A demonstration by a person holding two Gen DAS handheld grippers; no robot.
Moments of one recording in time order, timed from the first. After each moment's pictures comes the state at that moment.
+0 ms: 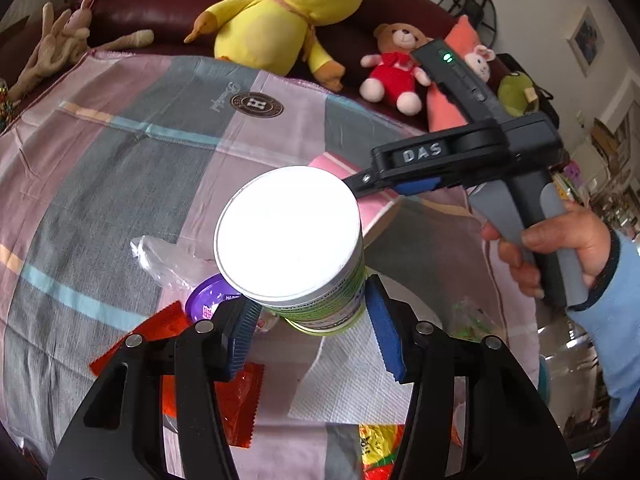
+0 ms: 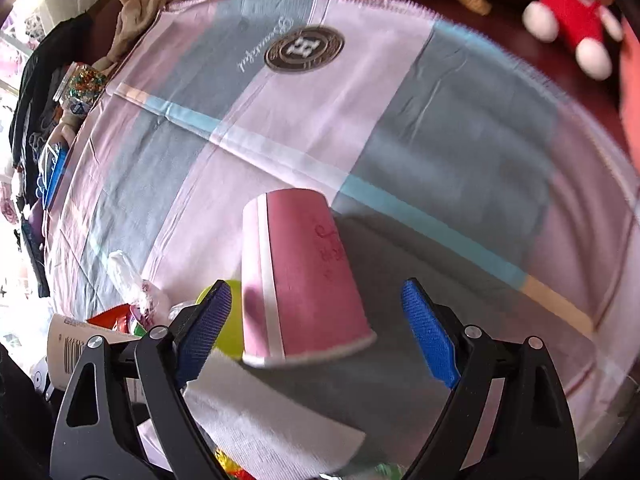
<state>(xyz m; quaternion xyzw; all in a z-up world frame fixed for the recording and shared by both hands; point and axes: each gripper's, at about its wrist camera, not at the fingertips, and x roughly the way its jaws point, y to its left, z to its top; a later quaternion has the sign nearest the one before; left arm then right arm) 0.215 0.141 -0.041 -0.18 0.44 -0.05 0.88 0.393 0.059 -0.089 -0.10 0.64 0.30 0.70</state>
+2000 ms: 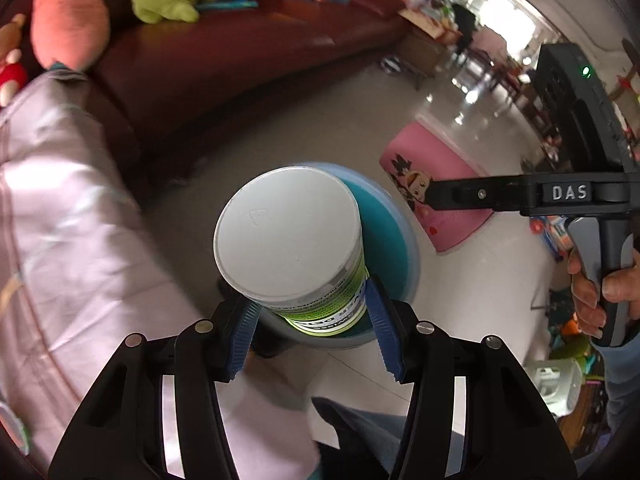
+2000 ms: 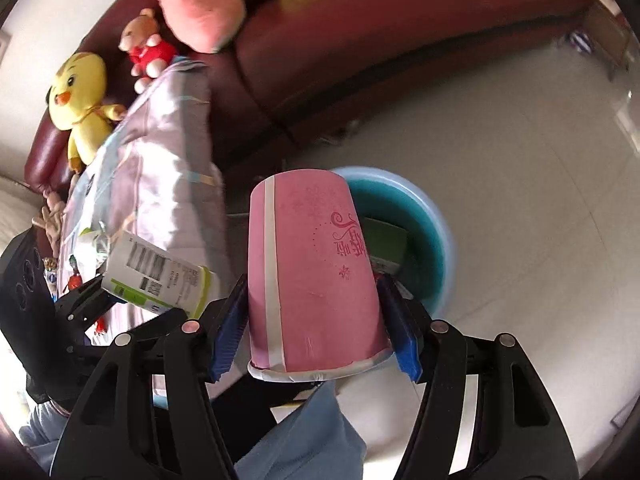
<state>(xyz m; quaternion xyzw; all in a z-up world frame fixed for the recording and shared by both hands) 0.083 -0.417 -0.066 0.11 0.51 -0.41 0.74 0.022 -0.580 -0.062 0.24 0.56 -0.01 0.79</state>
